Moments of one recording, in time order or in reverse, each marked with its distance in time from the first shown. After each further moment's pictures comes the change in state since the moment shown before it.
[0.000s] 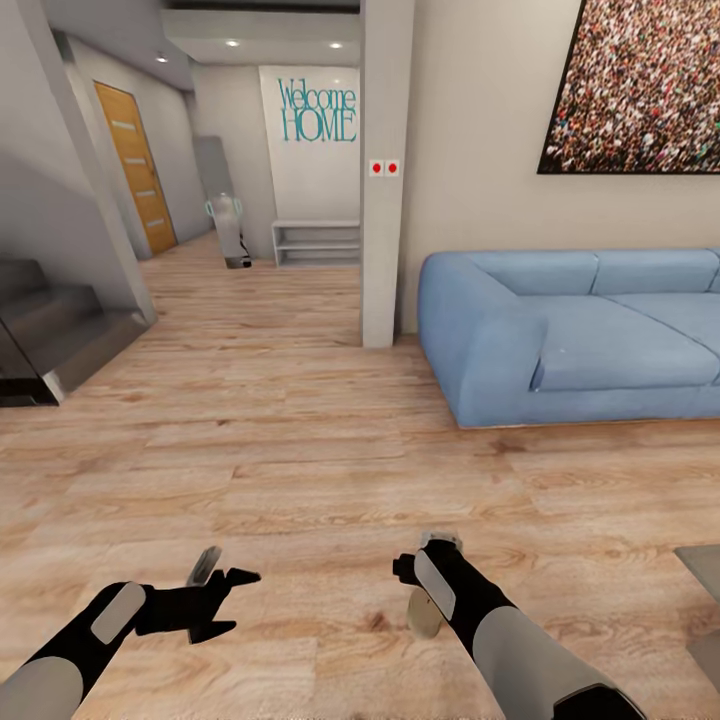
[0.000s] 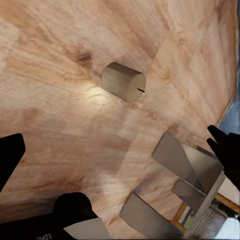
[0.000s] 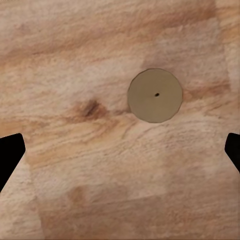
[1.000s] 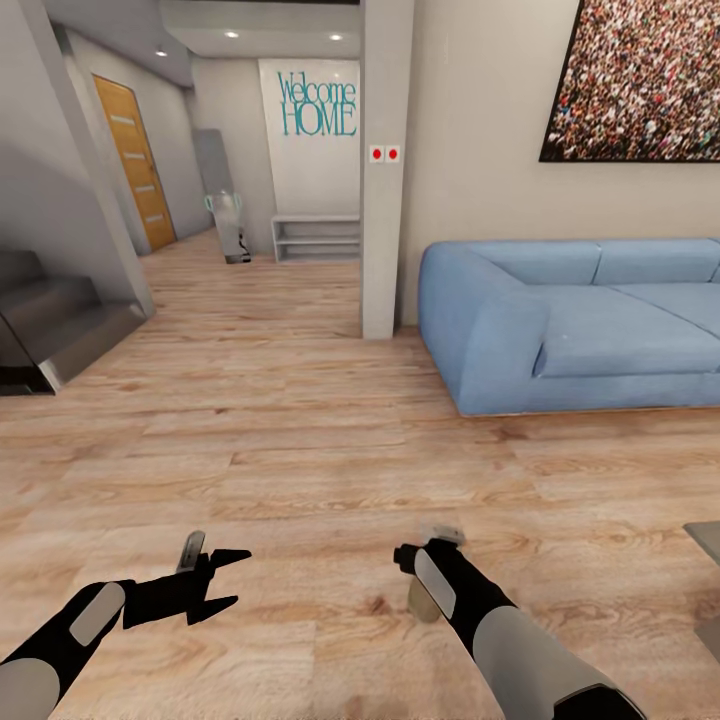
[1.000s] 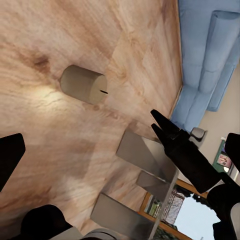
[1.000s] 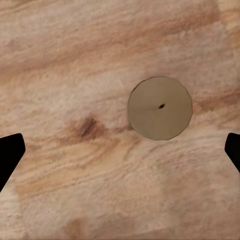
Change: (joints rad) left arm 0.002 0.059 -0.015 -0.005 -0.015 0.043 -0.309; right arm 0.000 0.000 -0.006 -0.006 -0.007 -0.103 -0.003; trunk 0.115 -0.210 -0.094
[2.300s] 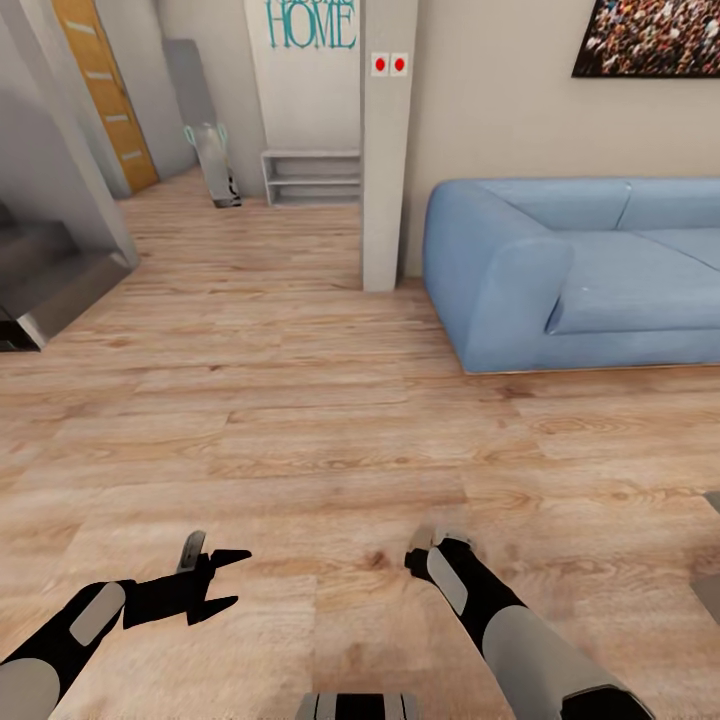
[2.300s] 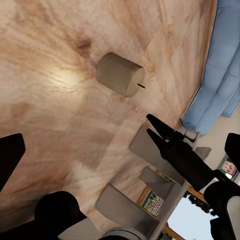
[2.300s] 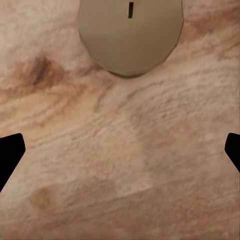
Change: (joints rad) left arm 0.000 0.000 0.000 0.000 -0.001 0.000 0.000; right arm 0.000 -0.024 -0.075 0.011 -0.005 0.049 -0.004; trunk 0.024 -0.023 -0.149
